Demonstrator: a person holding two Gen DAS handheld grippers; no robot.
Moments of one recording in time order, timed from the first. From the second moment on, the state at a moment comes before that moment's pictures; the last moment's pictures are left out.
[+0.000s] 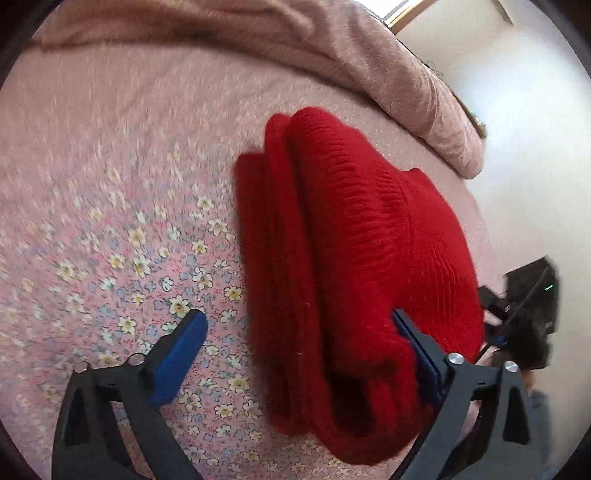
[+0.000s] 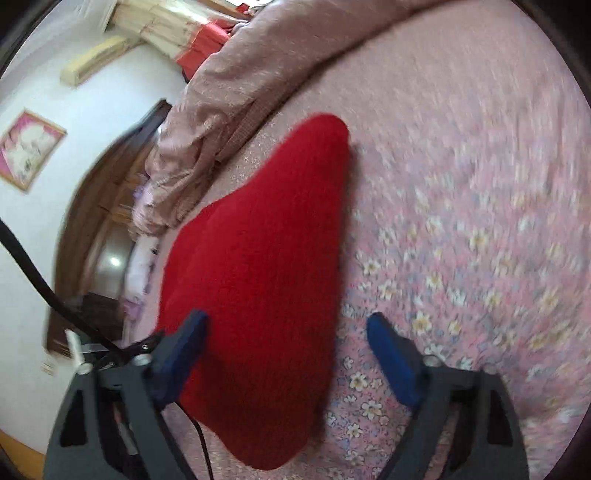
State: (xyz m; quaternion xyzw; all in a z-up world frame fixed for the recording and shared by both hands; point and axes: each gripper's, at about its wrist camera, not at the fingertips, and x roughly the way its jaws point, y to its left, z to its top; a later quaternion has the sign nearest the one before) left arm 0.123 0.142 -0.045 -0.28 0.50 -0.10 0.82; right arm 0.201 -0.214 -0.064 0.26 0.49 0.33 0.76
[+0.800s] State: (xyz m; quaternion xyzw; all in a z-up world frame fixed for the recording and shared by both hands) left arm 0.147 0.118 -0.049 -0.33 0.45 -0.15 0.82; right arm 0.205 -0.192 -0.073 0.29 0.49 0.39 0.72
